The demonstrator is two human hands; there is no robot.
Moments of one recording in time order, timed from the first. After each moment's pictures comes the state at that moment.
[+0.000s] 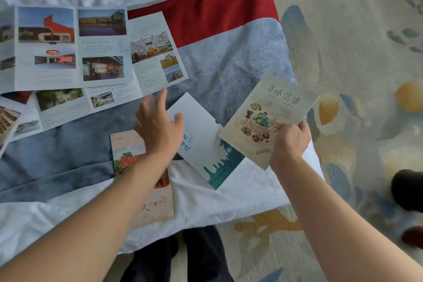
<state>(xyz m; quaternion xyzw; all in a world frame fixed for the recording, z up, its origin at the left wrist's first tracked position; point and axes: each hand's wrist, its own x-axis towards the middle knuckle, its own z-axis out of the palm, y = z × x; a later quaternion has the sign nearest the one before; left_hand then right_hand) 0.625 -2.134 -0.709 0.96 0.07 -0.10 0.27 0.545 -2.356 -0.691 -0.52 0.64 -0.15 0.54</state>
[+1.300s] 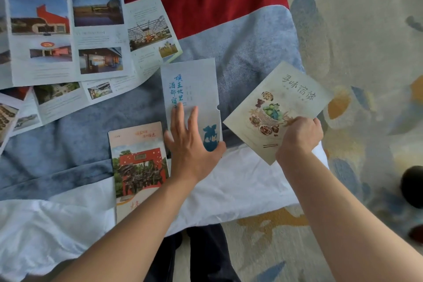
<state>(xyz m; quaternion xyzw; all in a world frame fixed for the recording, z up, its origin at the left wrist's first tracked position) 0.564 -2.164 -0.737 0.95 -0.06 -0.15 0.26 0.559 -2.372 -0.698 -0.49 0.69 -0.15 0.51</state>
